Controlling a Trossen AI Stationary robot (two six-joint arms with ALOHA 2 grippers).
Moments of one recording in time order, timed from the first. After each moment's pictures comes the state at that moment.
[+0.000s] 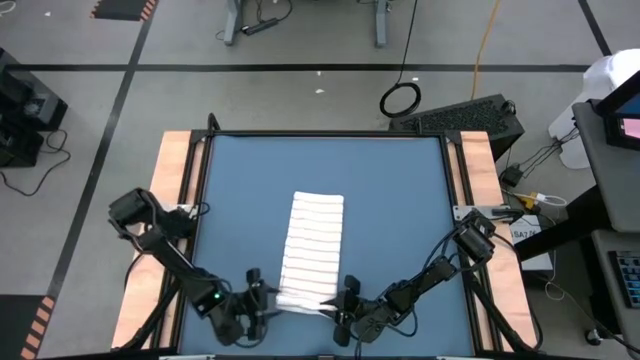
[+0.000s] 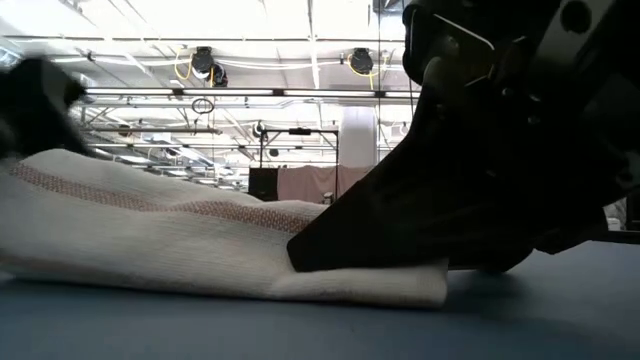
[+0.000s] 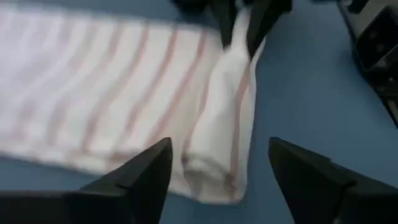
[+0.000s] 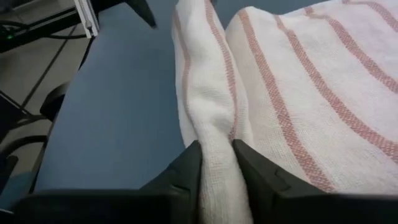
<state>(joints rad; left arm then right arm) -0.90 1.75 0.83 0.01 -0.71 -0.74 0.69 2.23 1.11 0.47 0.63 0.81</state>
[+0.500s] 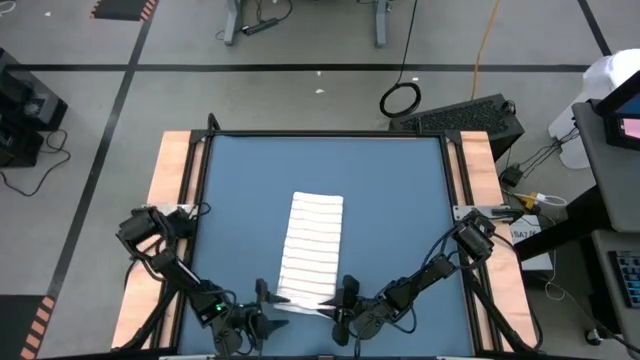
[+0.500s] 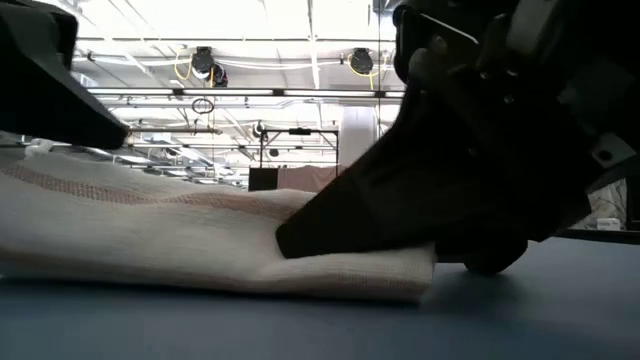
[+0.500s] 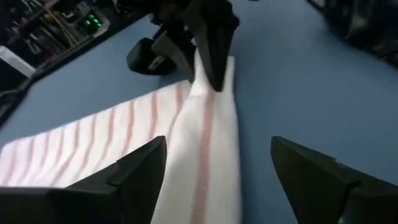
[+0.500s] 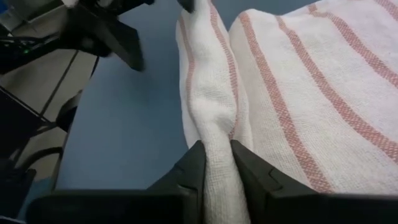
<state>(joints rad) -0.94 1.93 0.83 0.40 -0.90 -0.11 0.67 2.23 1.10 0.55 0.59 0.83</state>
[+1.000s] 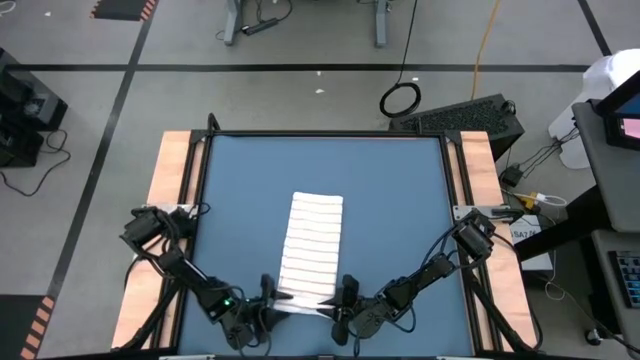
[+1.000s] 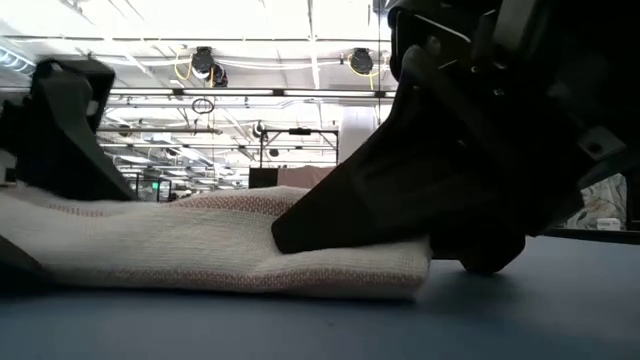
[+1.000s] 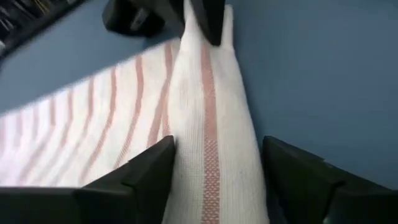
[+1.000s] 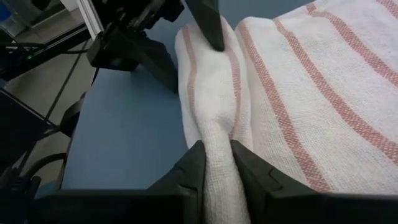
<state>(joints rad) -0.88 1.96 0.84 0.28 -0.78 -0.16 0.66 2.23 1.10 0.56 0.58 0.84</state>
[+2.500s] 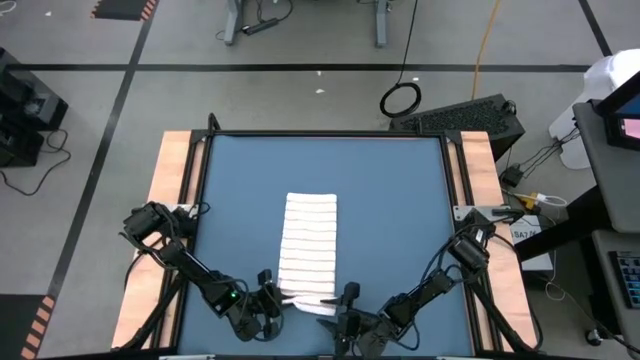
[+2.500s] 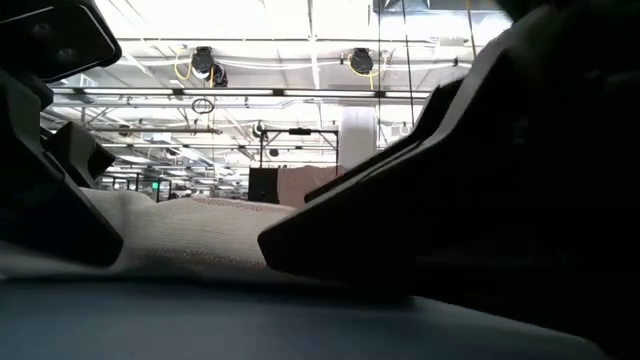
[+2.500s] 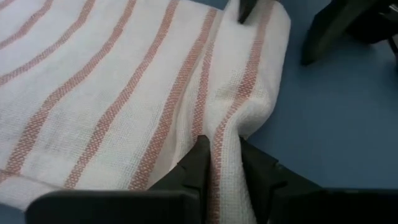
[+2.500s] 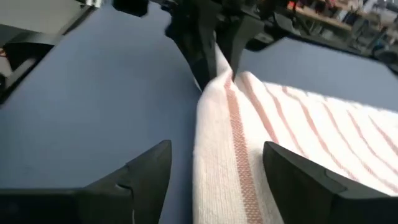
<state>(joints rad) -0.83 1.94 0.83 0.15 -0.62 -0.86 0.74 2.31 1.22 0.55 0.93 0.22</state>
